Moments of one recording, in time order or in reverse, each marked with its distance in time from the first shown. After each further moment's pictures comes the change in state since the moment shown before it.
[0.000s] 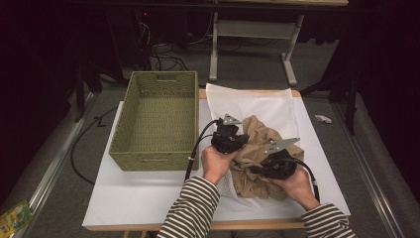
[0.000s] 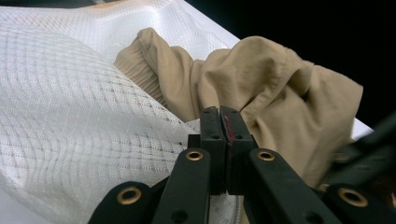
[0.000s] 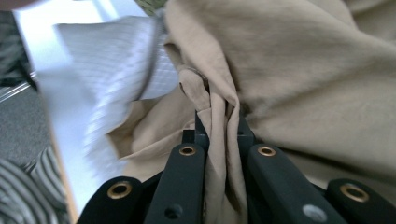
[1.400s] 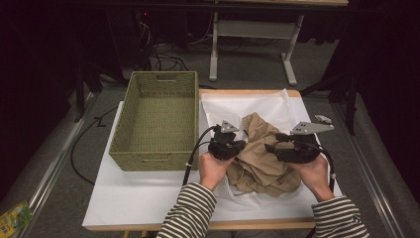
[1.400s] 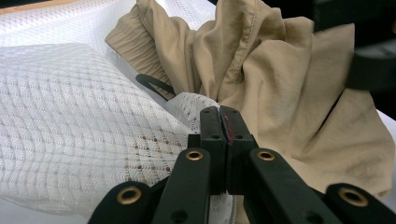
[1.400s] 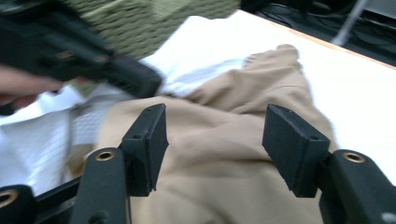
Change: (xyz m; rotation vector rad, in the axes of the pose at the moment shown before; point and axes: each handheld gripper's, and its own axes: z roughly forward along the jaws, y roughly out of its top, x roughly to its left) left arm 0.000 -0.019 0.000 0.013 0.021 0.010; right arm -0.021 0.019 -0.066 -0.216 -0.289 0.086
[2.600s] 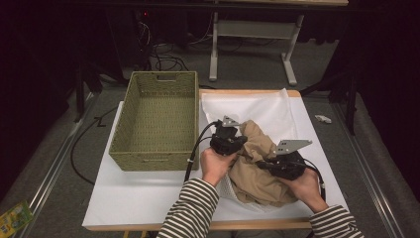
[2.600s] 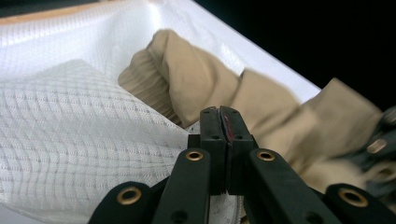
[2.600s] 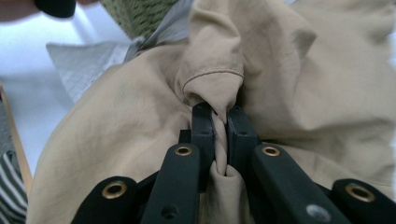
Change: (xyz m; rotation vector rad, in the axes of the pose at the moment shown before) left arm 0.001 0.016 -0.002 -0.022 -0.021 -0.033; right arm 0.036 -0.030 0.023 0.129 0.171 -0.177
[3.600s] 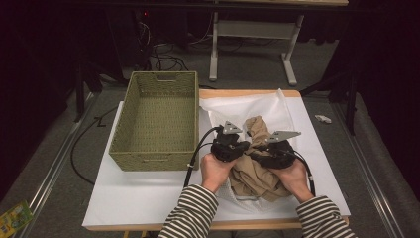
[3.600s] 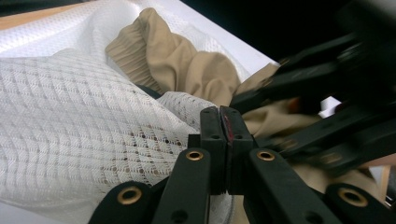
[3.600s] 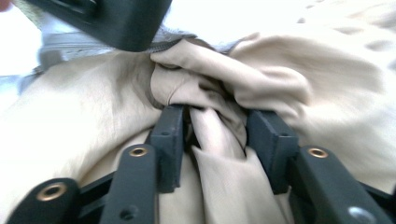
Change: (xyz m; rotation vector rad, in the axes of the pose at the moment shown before) left arm -0.010 -0.014 -0.004 0.004 -0.011 0.045; right arm -0.023 0.008 0.026 0.001 -0.128 0.133
